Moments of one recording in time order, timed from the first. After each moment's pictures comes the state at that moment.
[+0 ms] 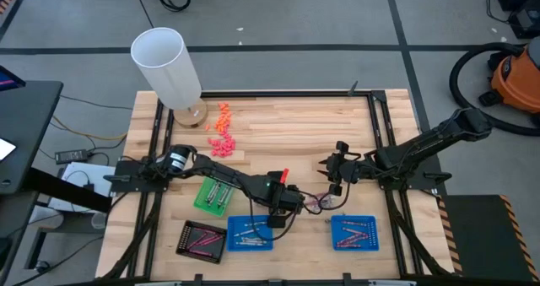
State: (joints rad) left arm -0.27 2.24 1.81 -0.84 -0.22 -0.21; right arm 0.28 1.07 0.43 -0.15 0.50 0.24
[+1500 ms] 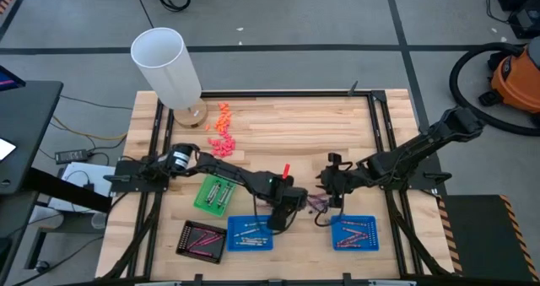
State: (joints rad) left arm -0.23 2.27 1.81 -0.74 -0.02 -0.03; right arm 0.37 1.22 0.53 -0.20 0.38 0.25
